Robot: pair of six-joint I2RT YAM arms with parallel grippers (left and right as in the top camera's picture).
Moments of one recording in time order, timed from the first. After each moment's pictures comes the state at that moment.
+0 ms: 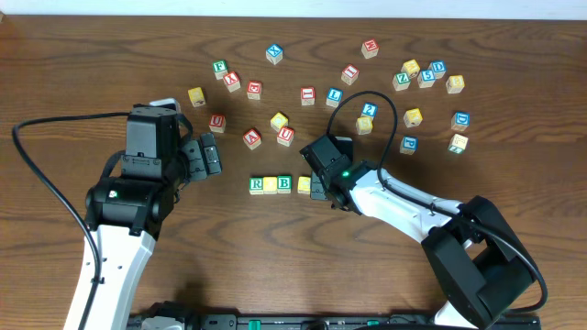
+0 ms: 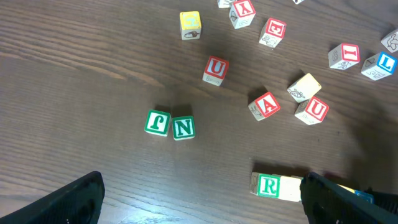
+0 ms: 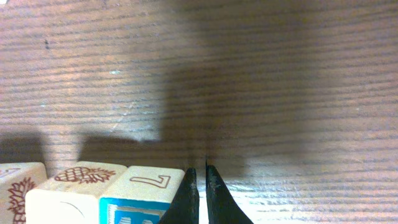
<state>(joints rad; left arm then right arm) -0.13 1.13 1.05 -0.82 -0.09 -0.30 0.68 1.81 1.01 -0.44 0.17 0.73</state>
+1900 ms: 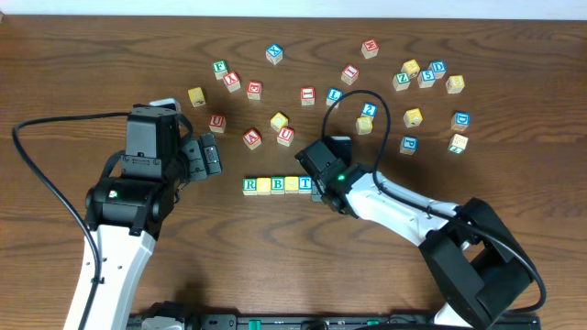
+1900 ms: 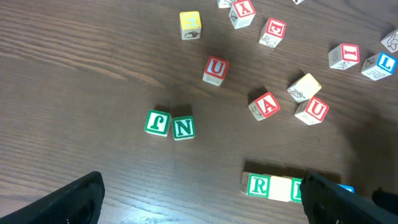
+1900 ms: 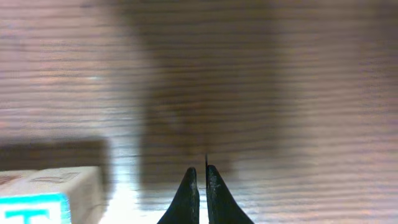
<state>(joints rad) -0.13 1.13 1.05 -0.82 -0.09 -0.30 0.71 1.81 1.01 -0.47 0.30 0.69</state>
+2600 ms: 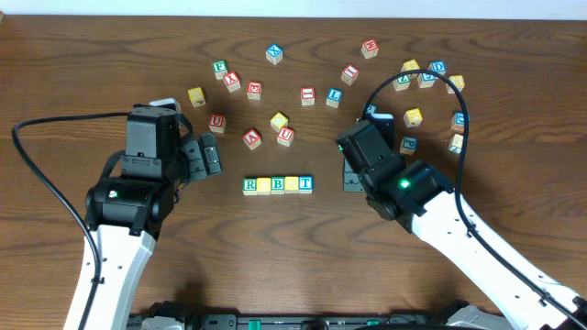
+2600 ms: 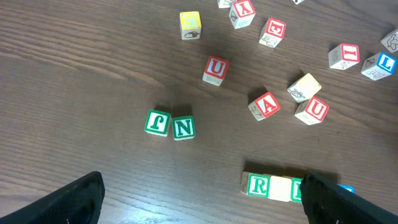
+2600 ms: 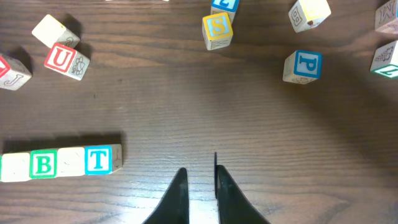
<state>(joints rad) -0.13 1.13 1.05 -0.82 -0.09 -0.30 0.64 1.39 1.09 -0.77 0.33 0.59</state>
